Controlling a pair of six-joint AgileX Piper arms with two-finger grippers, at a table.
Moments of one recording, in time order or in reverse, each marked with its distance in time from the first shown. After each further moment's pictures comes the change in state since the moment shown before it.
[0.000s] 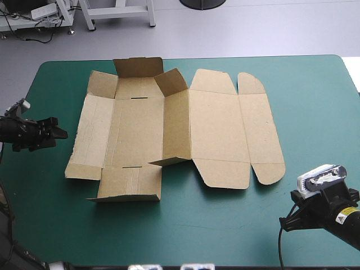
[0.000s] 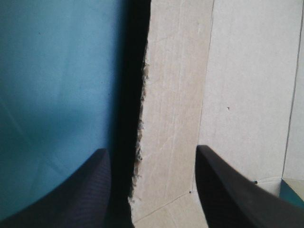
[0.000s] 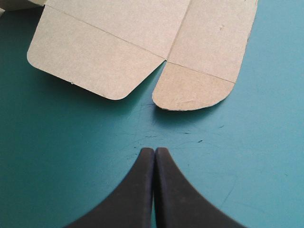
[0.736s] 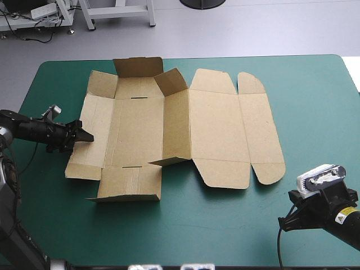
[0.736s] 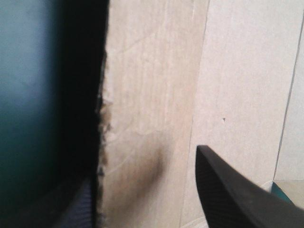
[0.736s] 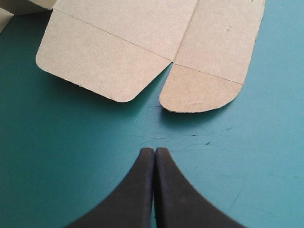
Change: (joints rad) left arm -0.130 0.203 -0.005 -0.107 -0.017 0.058; right arm 0.000 0.000 0.000 0.026 0.000 0.000
